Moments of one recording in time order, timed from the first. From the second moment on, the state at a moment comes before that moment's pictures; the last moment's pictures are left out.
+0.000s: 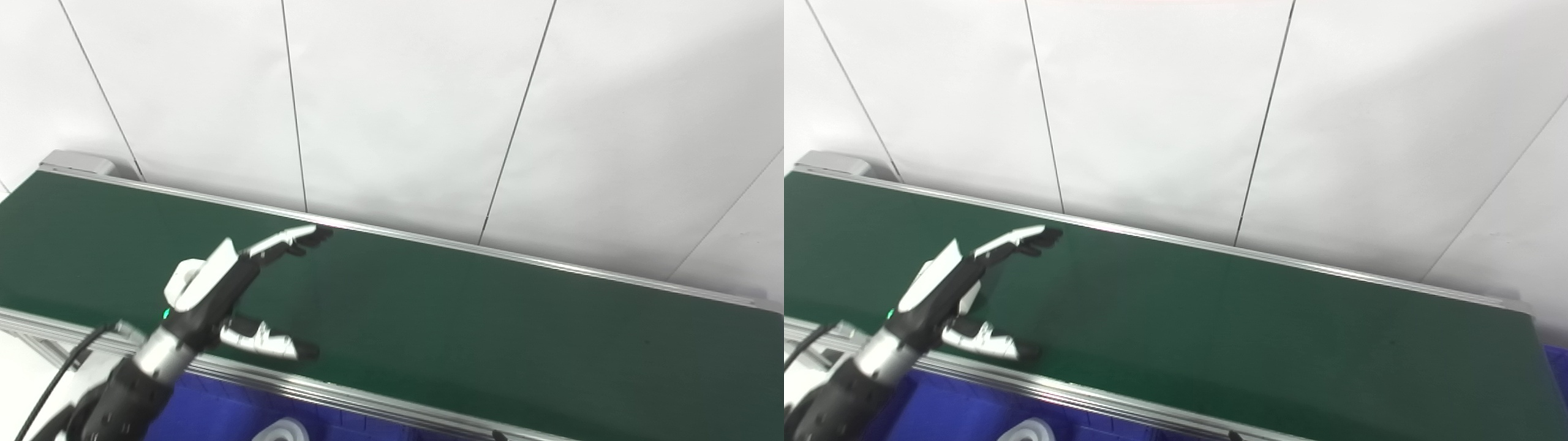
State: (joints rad) left arm 0.17 0.55 -0.02 -0.39 0.21 -0.18 -0.02; right arm 0.47 -0.06 0.40 0.01 -0.52 -0.32 -0.21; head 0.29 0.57
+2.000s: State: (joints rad) left arm -0.05 0.63 -0.13 0.04 0.64 0.20 -0.21; right arm 0.46 -0.08 0.38 0.00 -0.48 -0.36 -0.19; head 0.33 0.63
